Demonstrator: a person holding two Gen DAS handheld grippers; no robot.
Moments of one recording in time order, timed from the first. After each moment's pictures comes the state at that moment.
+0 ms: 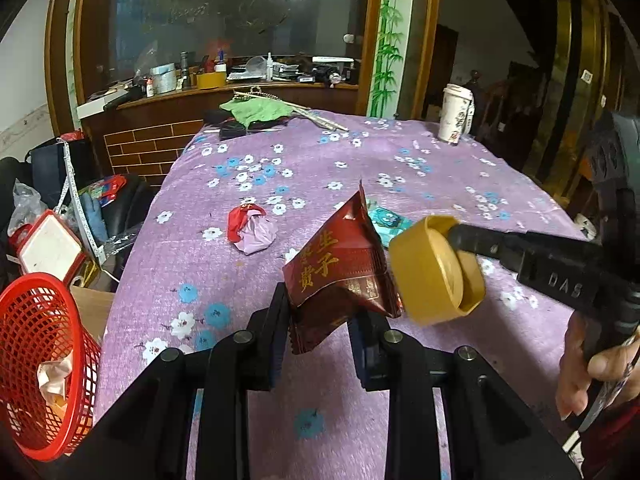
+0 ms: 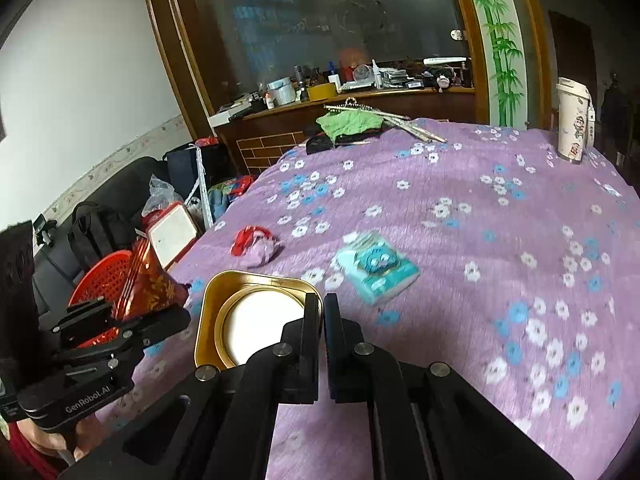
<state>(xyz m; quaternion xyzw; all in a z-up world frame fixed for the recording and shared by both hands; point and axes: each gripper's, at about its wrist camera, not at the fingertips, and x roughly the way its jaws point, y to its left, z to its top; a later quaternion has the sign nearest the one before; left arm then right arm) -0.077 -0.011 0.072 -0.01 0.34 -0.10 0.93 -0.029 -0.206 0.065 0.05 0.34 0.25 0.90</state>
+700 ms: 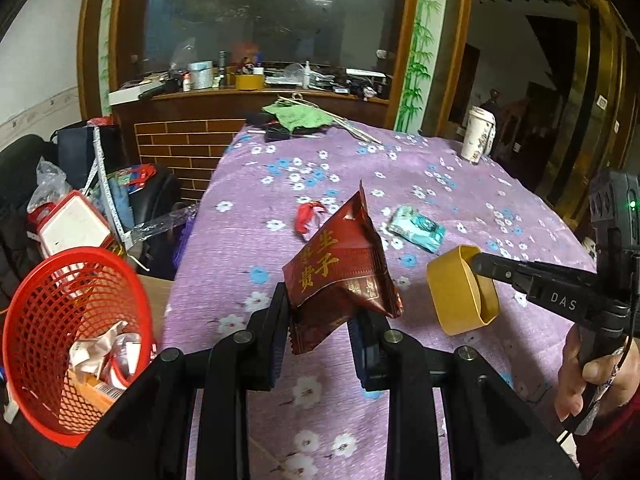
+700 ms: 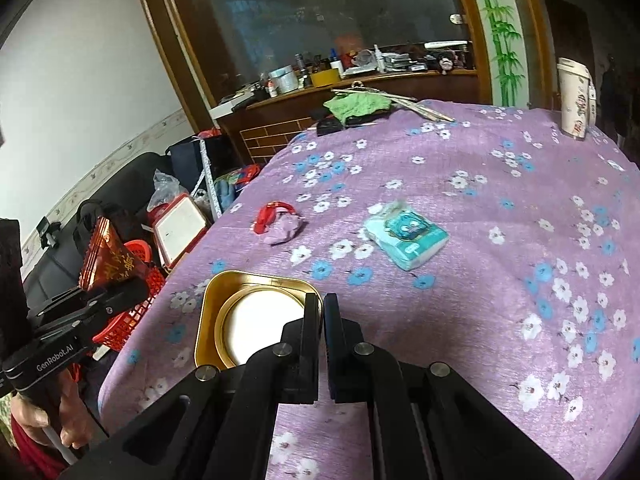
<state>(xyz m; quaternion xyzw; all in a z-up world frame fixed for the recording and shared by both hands) -0.110 0.053 0.086 -0.04 0.33 -0.06 0.94 -0.041 -0.182 0.060 0.06 0.36 0.26 0.89</state>
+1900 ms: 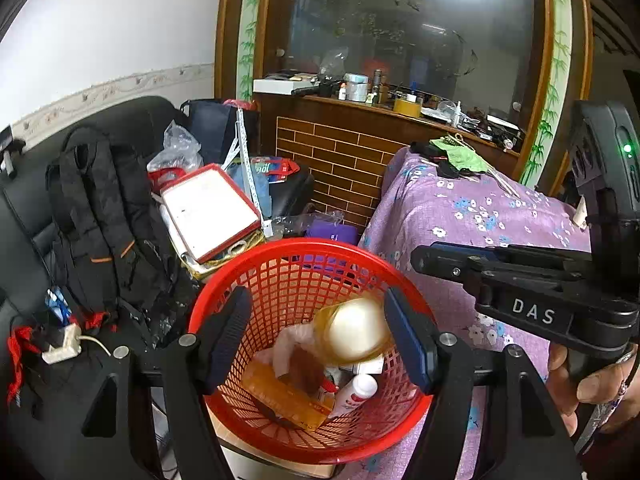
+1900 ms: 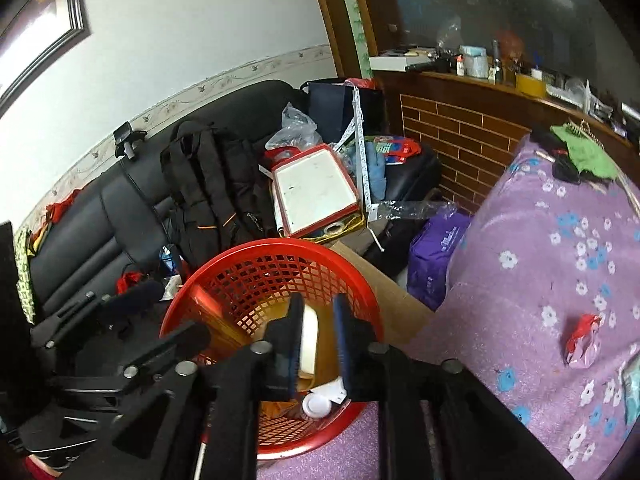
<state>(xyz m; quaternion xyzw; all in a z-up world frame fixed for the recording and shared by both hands) -0.164 0.243 0.097 -0.09 0.31 0.13 0.94 -0.044 0.120 0.086 -0.05 0.36 0.44 0.82</state>
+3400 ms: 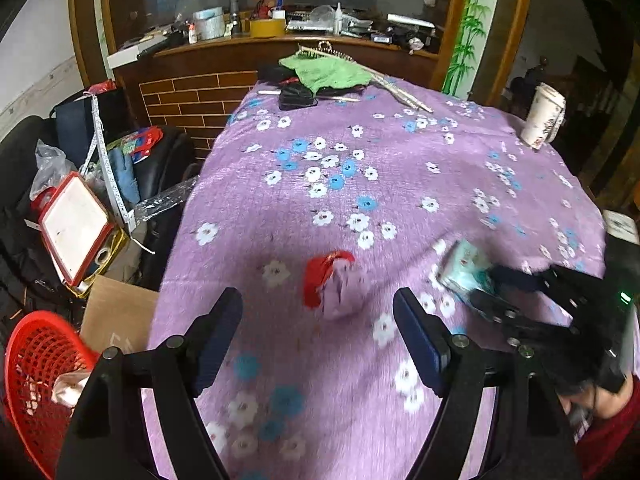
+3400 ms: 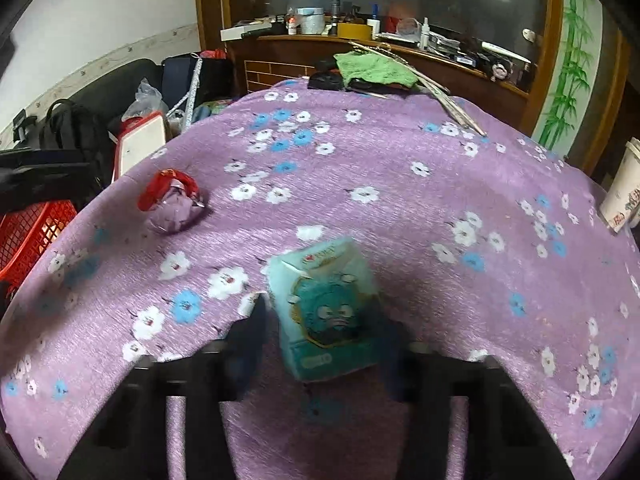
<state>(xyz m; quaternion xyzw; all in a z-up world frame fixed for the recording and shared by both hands) 0.053 0.033 0.070 -0.03 0.45 0.00 0.89 0.088 -0.174 0.012 -0.11 0.40 0.27 0.87</state>
